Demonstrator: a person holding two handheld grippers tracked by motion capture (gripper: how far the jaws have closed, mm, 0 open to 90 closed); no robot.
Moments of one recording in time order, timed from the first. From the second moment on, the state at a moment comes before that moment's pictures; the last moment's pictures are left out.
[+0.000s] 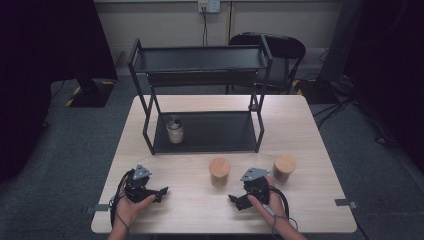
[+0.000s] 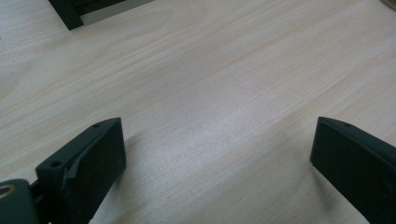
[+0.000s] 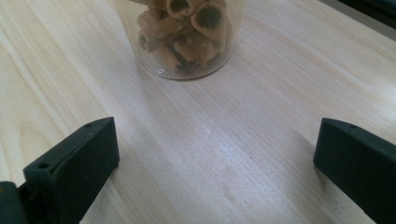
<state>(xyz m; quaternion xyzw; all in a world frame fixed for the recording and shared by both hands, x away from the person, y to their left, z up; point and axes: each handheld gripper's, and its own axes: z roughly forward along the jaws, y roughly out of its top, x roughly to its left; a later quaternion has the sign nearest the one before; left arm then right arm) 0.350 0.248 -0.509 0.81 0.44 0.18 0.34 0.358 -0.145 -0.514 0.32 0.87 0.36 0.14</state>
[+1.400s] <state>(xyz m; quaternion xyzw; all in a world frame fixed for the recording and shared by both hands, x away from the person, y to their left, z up) 0.346 0.247 -0.513 0.81 0.43 0.19 0.34 0.361 -0.144 -0.514 0.31 0.87 0.36 0.14</state>
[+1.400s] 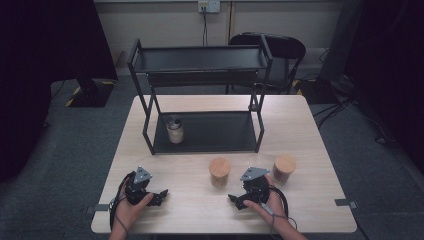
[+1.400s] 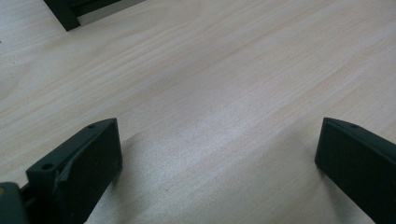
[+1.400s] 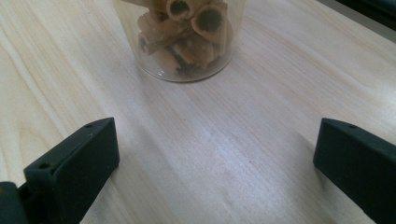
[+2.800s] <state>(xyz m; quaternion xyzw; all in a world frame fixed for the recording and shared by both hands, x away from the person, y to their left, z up) 0.346 0.247 -0.513 0.81 0.43 0.19 0.34 0.382 -0.111 -0.506 0.31 0.84 0.43 0.13</state>
